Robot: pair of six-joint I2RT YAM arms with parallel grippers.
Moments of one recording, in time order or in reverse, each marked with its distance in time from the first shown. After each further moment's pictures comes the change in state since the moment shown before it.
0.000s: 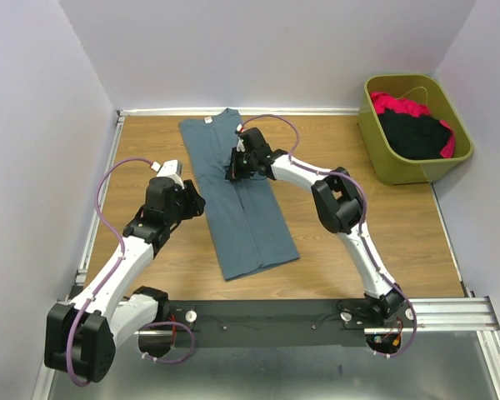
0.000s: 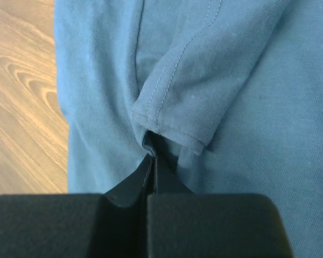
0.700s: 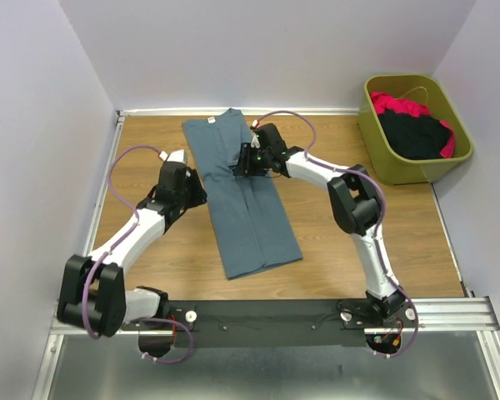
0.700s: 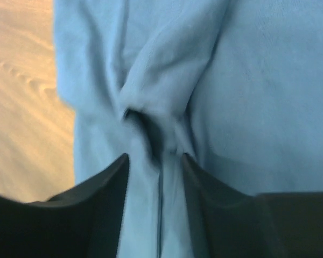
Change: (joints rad) left arm 0.000 0.254 0.103 0.005 -0.060 -0.045; right arm -0.050 -0.131 -0.161 0.022 -0.001 0.024
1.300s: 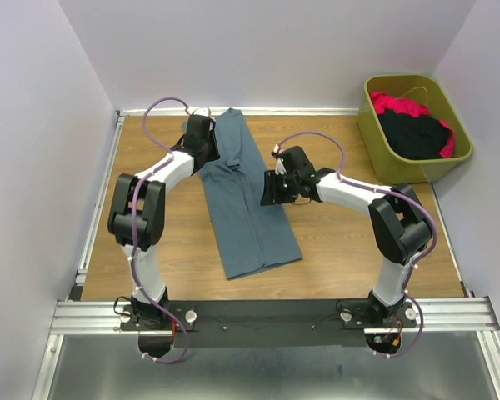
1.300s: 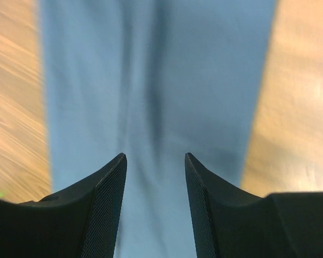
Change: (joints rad) left arm 0.002 0.651 0.626 0.076 -0.081 0.126; right arm 0.000 -0.507 -0.589 -0.033 0.033 -0.125
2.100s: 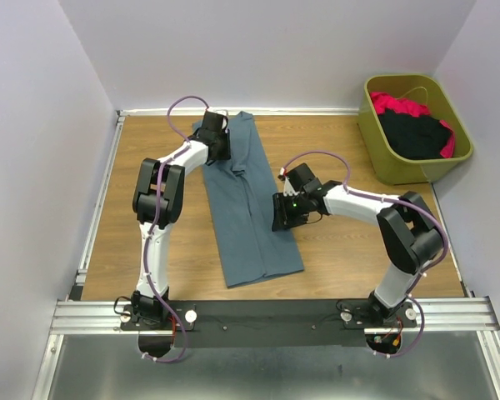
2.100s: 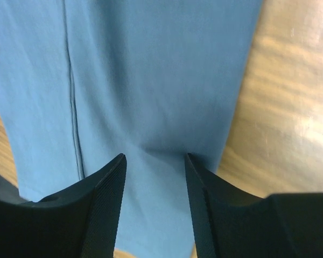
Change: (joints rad) left arm -0.011 0.381 0.380 -0.142 0.110 0.093; right arm 0.011 -0.097 -0.216 -0.112 -0.055 -0.014
